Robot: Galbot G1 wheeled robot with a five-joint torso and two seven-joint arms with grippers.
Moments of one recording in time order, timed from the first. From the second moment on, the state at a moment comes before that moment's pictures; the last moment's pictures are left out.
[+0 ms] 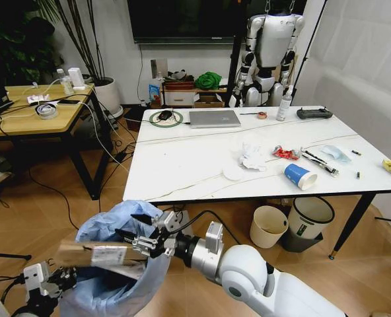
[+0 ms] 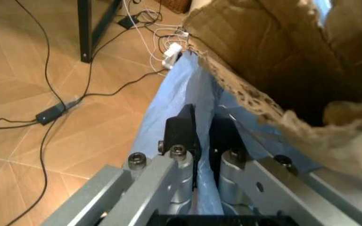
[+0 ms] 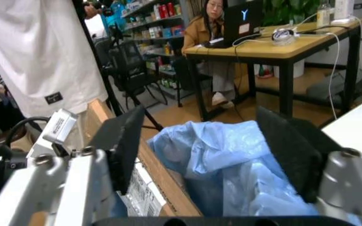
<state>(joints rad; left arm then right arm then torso) 2.09 -1.28 -0.98 -2.37 -0.86 0.31 -0.05 -0.92 1.11 -0.31 2.10 0.66 -0.31 -0.14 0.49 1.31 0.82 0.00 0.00</state>
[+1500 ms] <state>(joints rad) 2.01 -1.17 -0.86 -2.21 -0.85 0.45 -0.22 -1.10 1.04 0.02 2.14 0.65 -0.34 -0.09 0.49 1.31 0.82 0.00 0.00</state>
